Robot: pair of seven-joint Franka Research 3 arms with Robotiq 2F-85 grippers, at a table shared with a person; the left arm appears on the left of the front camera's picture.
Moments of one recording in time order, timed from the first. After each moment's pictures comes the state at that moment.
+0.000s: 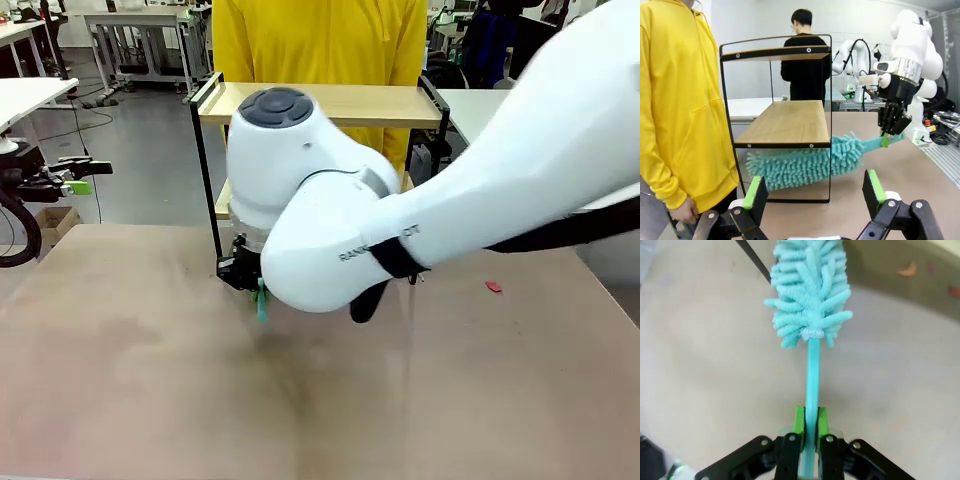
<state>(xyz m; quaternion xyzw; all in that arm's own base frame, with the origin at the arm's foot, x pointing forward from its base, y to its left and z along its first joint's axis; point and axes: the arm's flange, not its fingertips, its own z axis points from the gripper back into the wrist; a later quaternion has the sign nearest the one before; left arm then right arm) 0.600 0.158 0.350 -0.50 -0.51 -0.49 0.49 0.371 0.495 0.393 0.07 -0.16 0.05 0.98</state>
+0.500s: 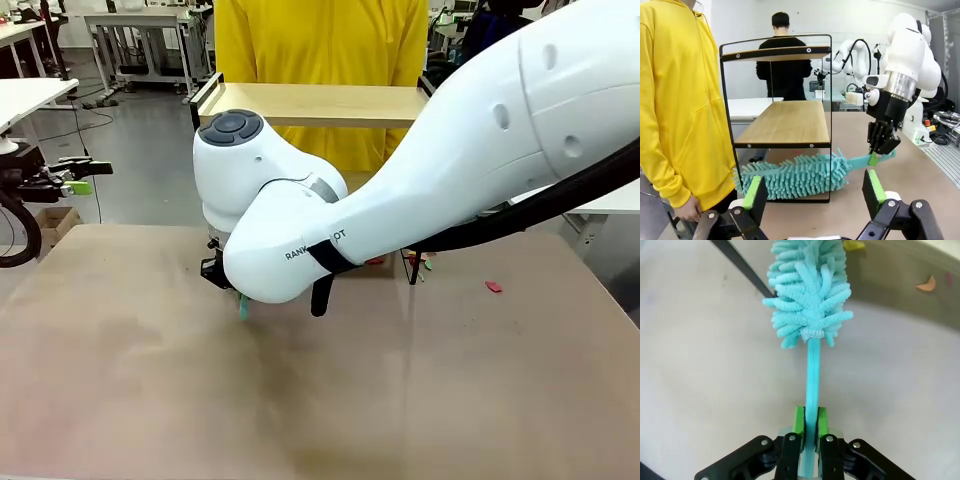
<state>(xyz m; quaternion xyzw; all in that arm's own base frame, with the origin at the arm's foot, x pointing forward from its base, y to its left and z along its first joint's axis) 0.600 0.158 0.350 -0.50 -0.51 -0.49 0.49 0.408 0.526 0.358 0.04 -0.15 0.03 0.99</state>
